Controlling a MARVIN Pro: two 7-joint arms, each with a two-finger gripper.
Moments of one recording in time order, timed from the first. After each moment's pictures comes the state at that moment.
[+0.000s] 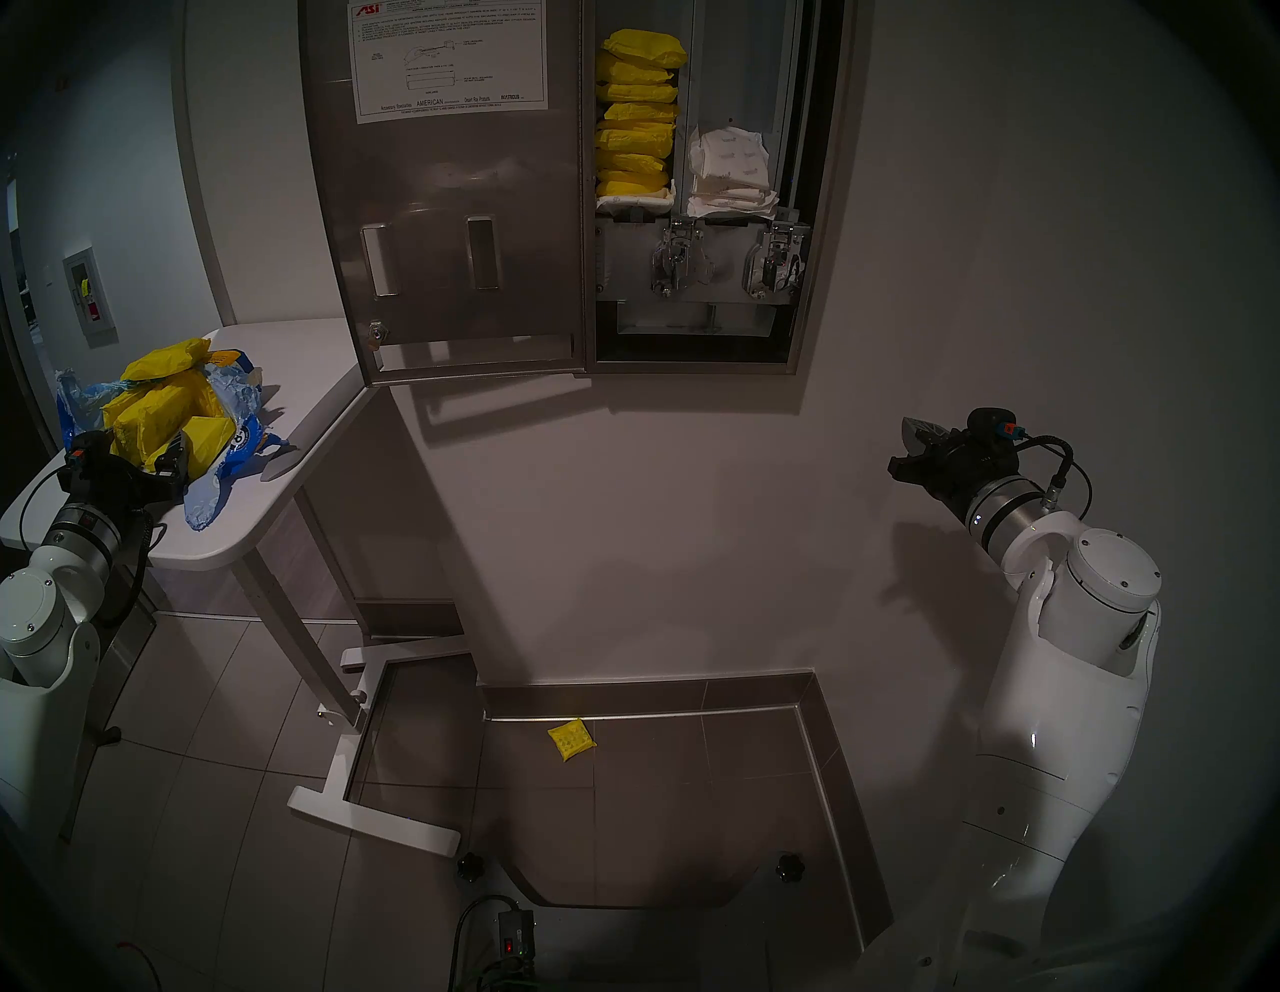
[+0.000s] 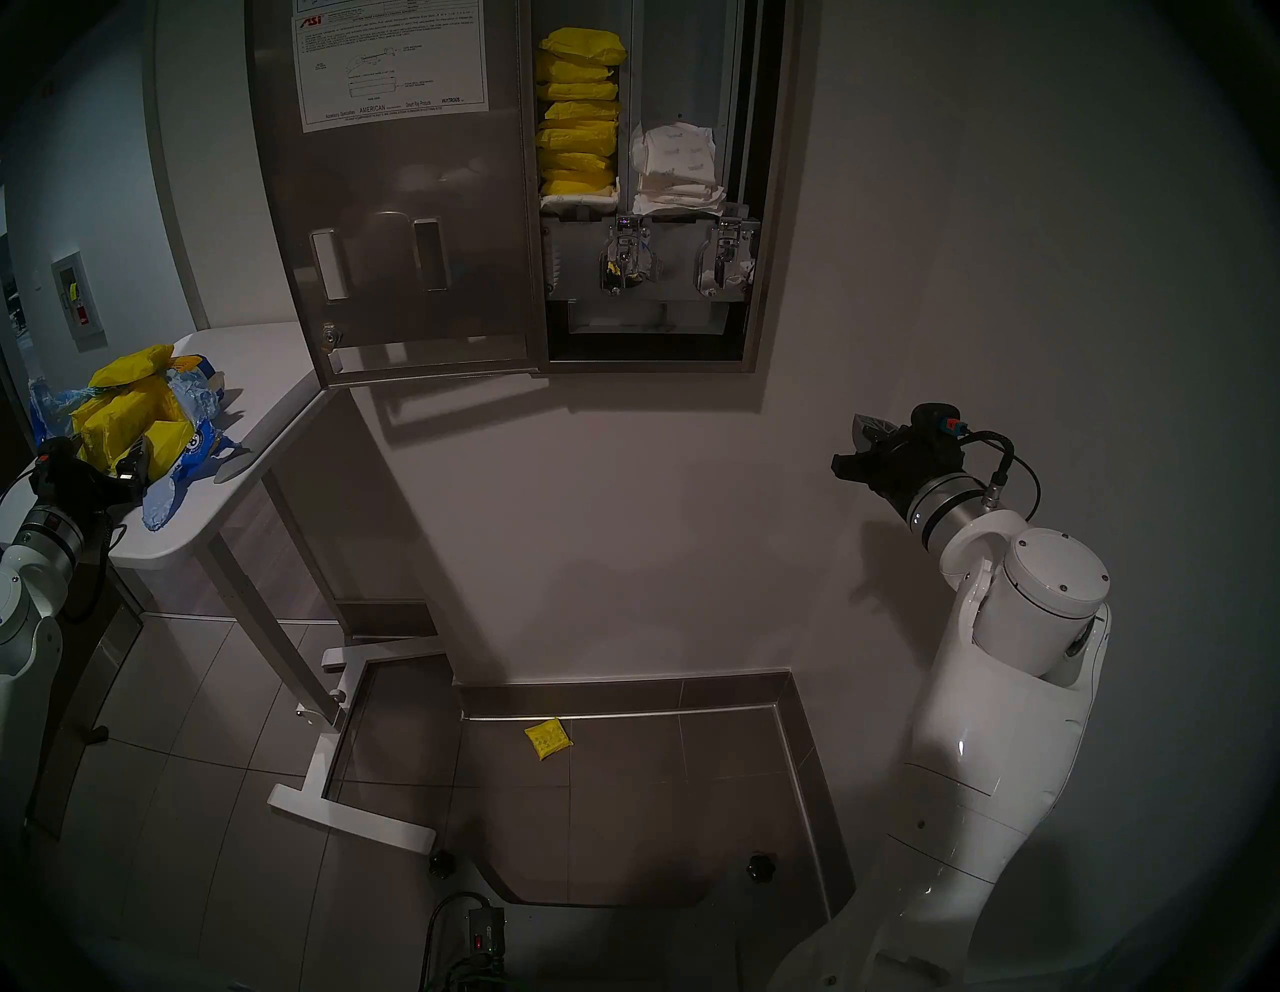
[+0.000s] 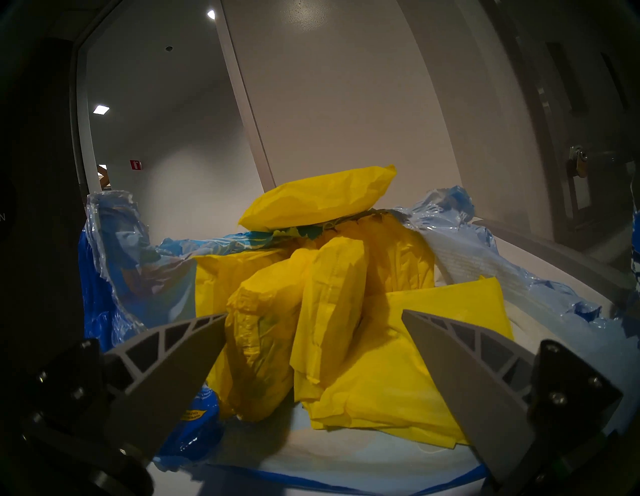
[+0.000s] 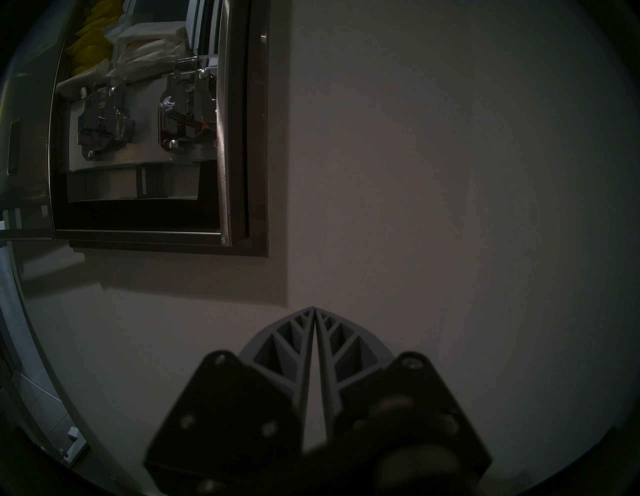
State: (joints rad) left arm 2.09 -0.77 -2.20 -1.80 -0.62 0.05 0.06; right arm -1.44 -1.67 2.10 -2.01 -0.22 0.48 0.74
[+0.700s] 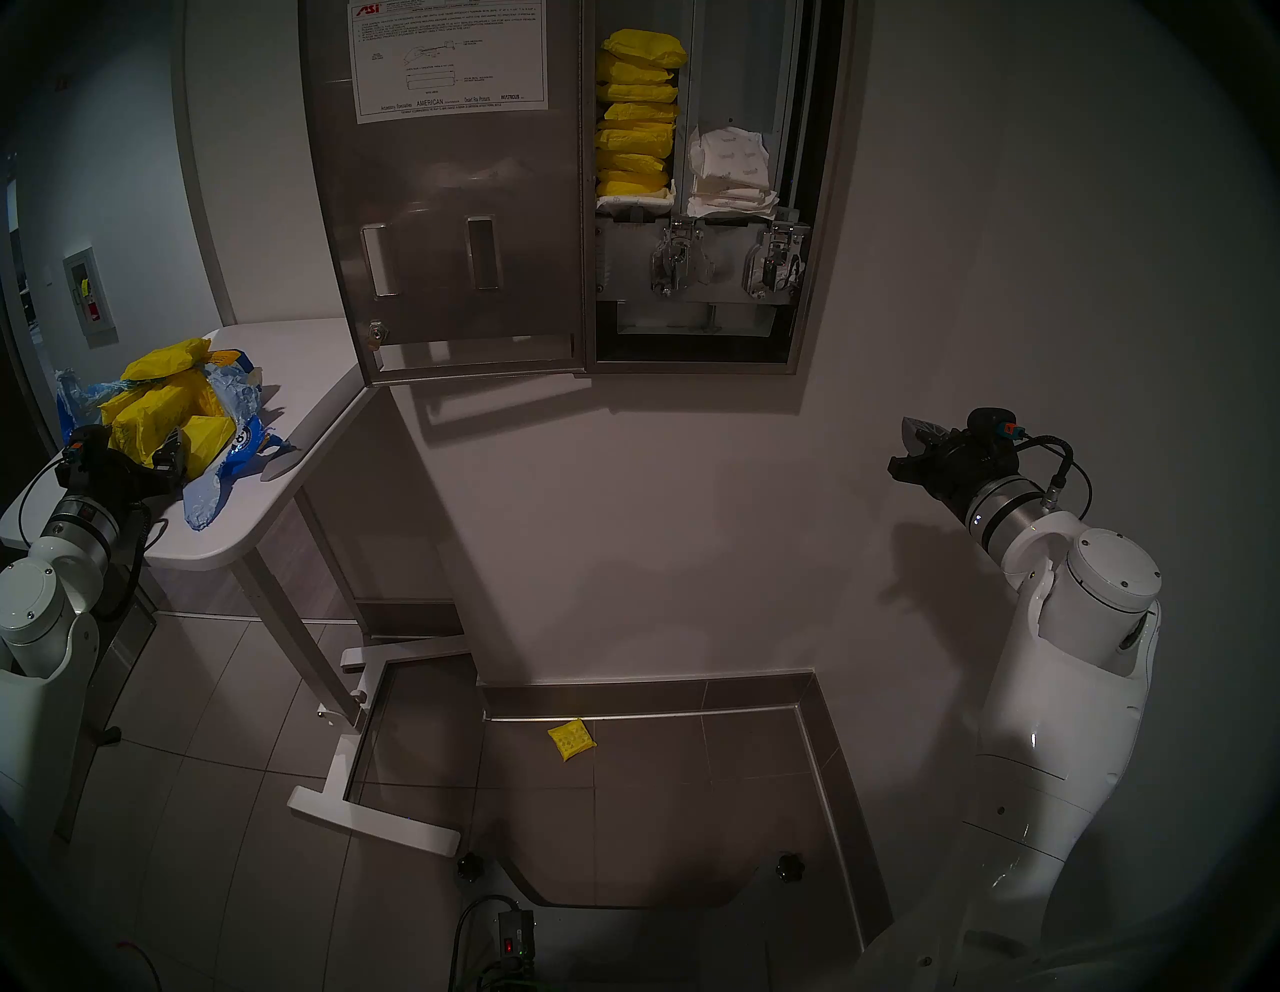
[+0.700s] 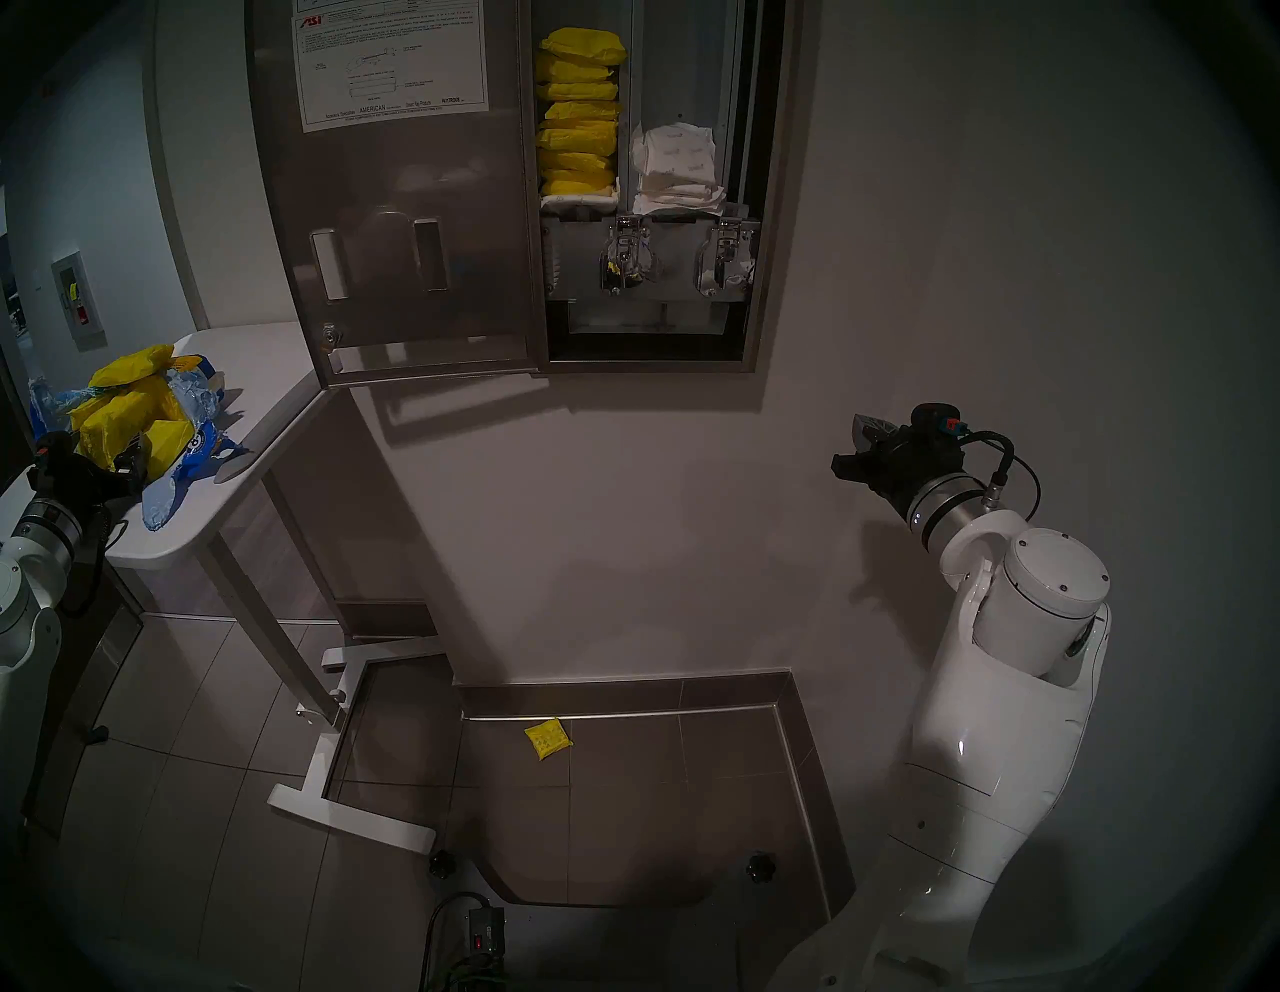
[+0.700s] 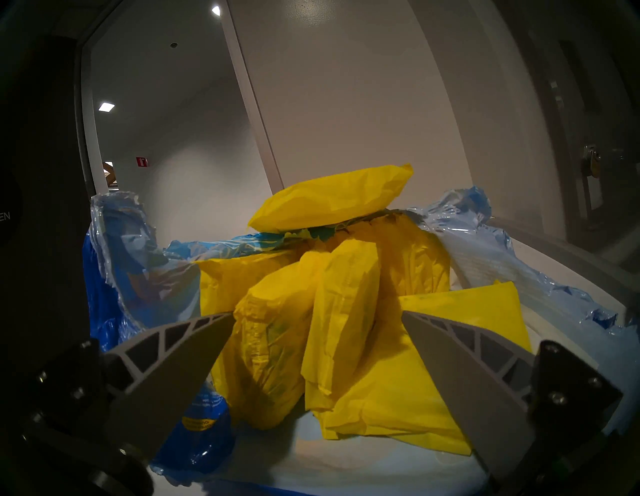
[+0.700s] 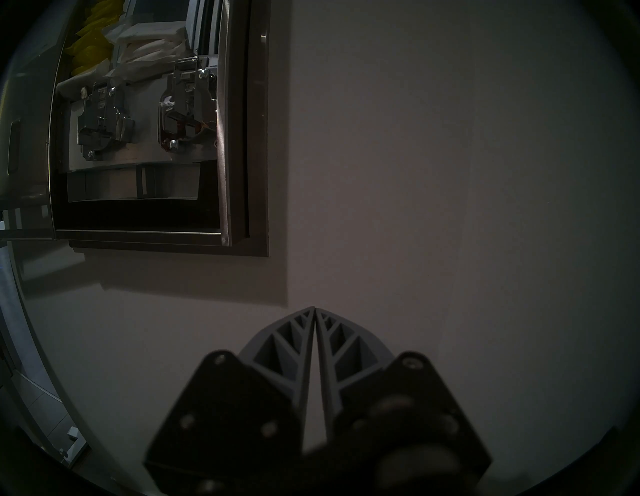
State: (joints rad) left arm 2.08 -0.75 -2.19 -1.80 -0.63 0.08 0.09; right arm -1.44 -1.67 2.10 -2.01 -0.22 0.48 0.74
